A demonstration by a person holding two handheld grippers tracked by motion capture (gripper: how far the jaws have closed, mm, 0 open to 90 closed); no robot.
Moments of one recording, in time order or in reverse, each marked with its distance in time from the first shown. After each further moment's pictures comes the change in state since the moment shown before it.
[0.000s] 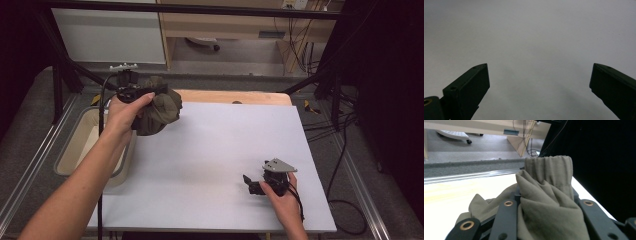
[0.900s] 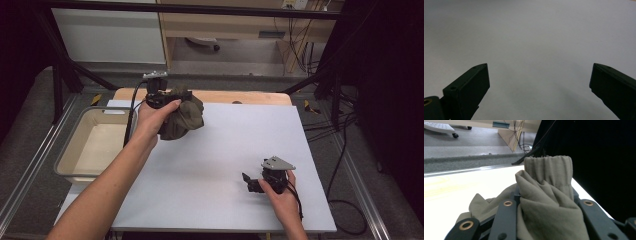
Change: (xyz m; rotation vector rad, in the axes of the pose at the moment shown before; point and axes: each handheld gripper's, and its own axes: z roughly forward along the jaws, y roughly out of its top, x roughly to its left) left arm -0.033 -0.022 0.057 0.041 -0.058 0.009; right arm -0.001 0.005 0.004 0.008 -0.008 0.001
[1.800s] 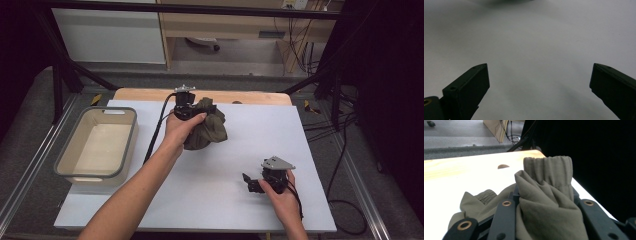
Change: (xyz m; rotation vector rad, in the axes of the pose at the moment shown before) left arm -0.034 -0.037 0.064 0.055 -0.071 0.011; right arm -0.001 -0.001 0.001 0.017 0.001 -0.006
